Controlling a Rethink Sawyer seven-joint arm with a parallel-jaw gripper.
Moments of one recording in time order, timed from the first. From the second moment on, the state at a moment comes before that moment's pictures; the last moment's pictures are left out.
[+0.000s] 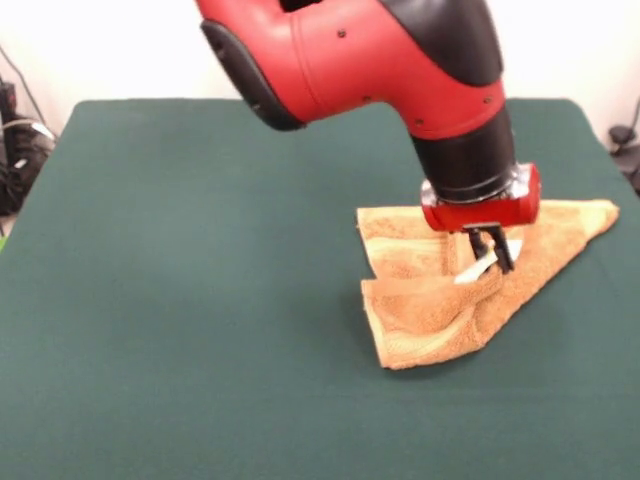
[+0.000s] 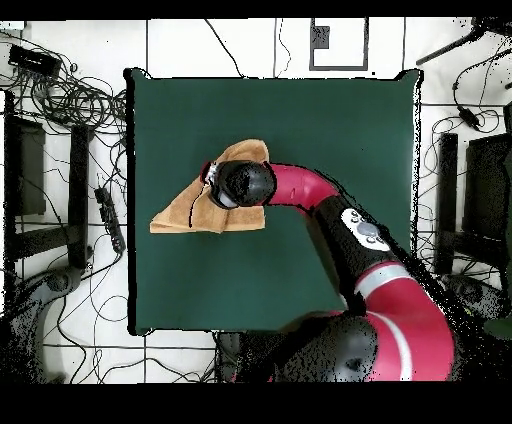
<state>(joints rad) -0.42 -0.36 0.49 1.52 -0.19 0.51 2.07</state>
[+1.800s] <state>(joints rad) 0.11 -0.10 -0.18 0.69 0.16 1.03 2.89</state>
